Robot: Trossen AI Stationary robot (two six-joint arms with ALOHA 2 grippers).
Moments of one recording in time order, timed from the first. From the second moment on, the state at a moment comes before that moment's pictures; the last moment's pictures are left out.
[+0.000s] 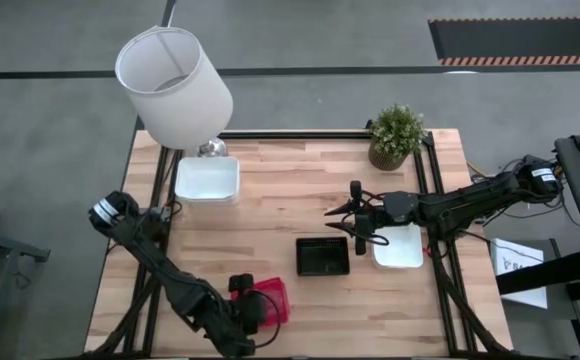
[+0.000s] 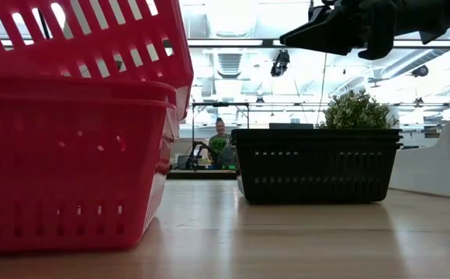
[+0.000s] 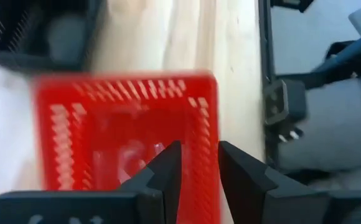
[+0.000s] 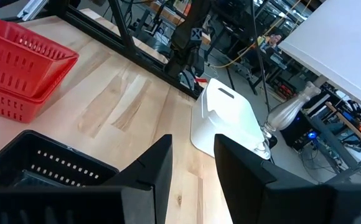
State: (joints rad) left arm -0.76 1.75 1.39 -0.58 -0.44 -0.79; right arm 0.12 1.17 0.53 0.45 0.10 -0.54
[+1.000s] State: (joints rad) left arm -0.54 1.65 1.15 -0.22 -0.24 -0.29; right arm 0.12 1.17 0.53 0.42 0.11 -0.51
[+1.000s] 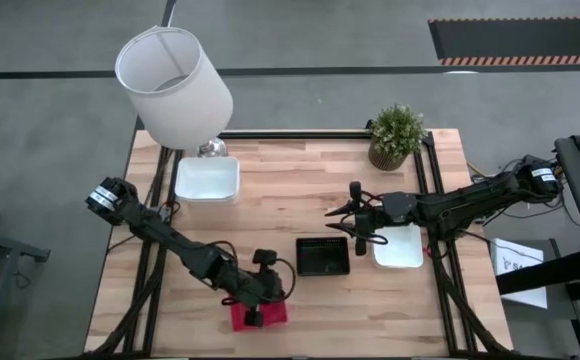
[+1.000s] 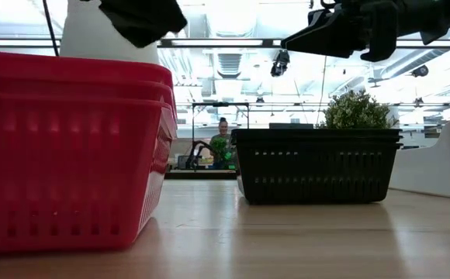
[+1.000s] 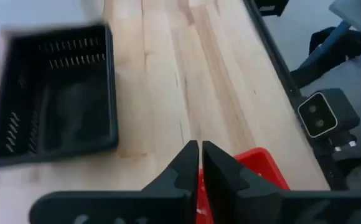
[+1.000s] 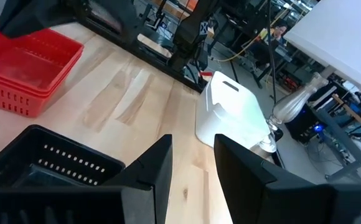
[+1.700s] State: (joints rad) left arm -0.39 1.24 0.53 0.58 -0.35 0.38; right arm 0.21 1.16 0.60 0.10 0.10 0.08
